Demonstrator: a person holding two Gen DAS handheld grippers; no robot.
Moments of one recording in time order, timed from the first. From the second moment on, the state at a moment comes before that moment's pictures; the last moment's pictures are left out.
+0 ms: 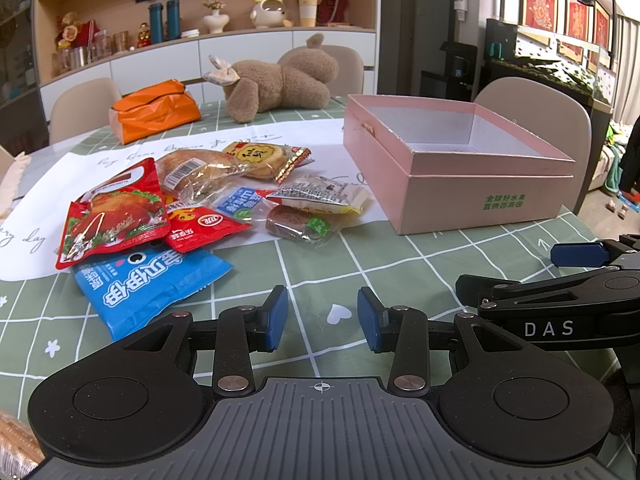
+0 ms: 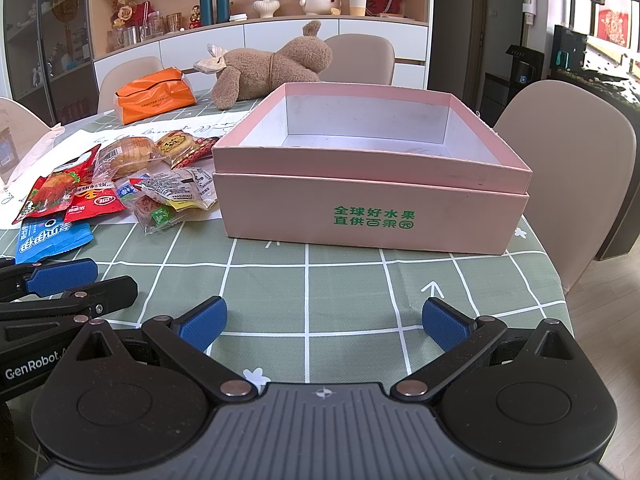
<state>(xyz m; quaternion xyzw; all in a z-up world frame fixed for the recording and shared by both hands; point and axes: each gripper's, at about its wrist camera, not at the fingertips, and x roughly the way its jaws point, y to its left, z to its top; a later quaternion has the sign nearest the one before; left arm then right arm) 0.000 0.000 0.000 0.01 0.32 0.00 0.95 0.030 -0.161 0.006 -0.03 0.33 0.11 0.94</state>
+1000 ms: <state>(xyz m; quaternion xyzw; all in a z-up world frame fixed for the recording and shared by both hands) -0.003 0.007 0.002 -0.01 0.32 -0.02 0.95 0.031 -0.161 0.007 -0.04 0.33 0.12 0.93</state>
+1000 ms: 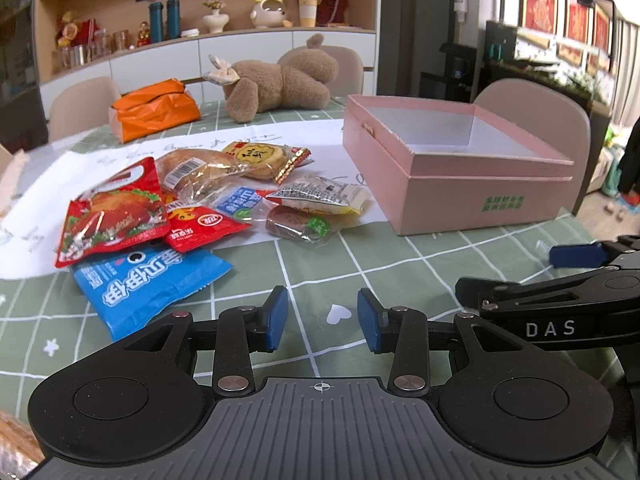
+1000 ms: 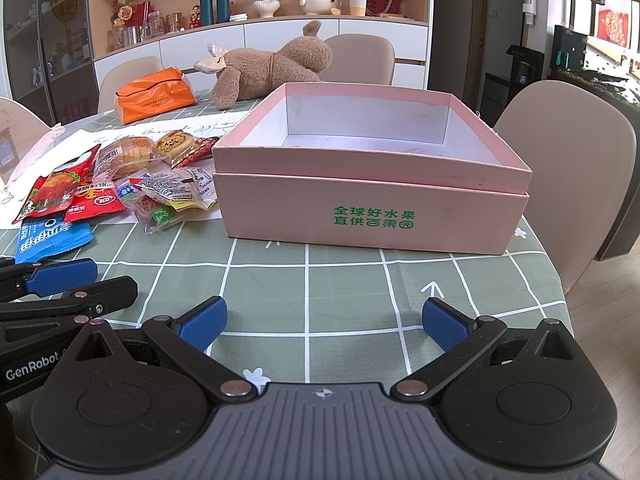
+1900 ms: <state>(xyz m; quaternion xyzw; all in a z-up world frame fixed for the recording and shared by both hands) -0.049 0.183 0.044 -0.27 0.42 0.17 0.85 0.030 -0.088 0.066 -0.21 0.31 0.33 0.87</state>
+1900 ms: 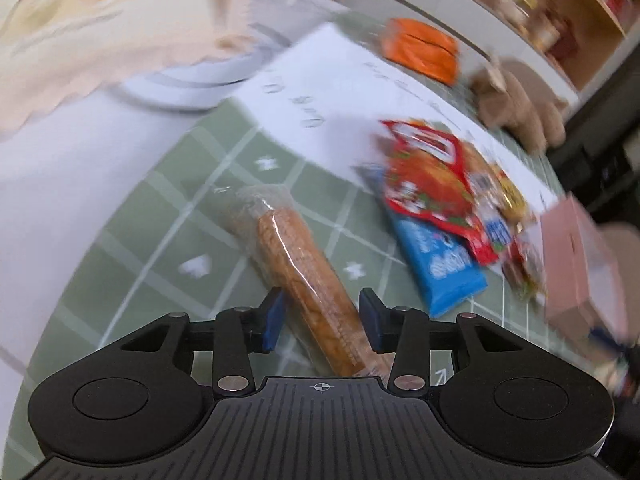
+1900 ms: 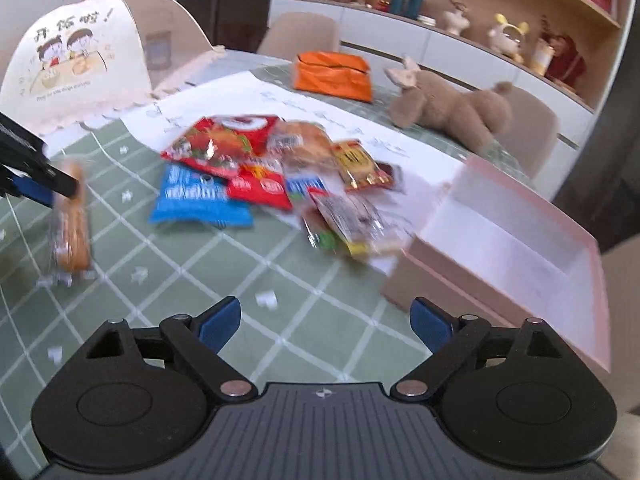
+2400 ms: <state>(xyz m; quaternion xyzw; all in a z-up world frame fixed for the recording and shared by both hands) -0.027 0.127 0.050 -0.17 0.47 0.05 0.87 0.095 -0.022 0.057 -0.17 0.34 0.30 0.87</state>
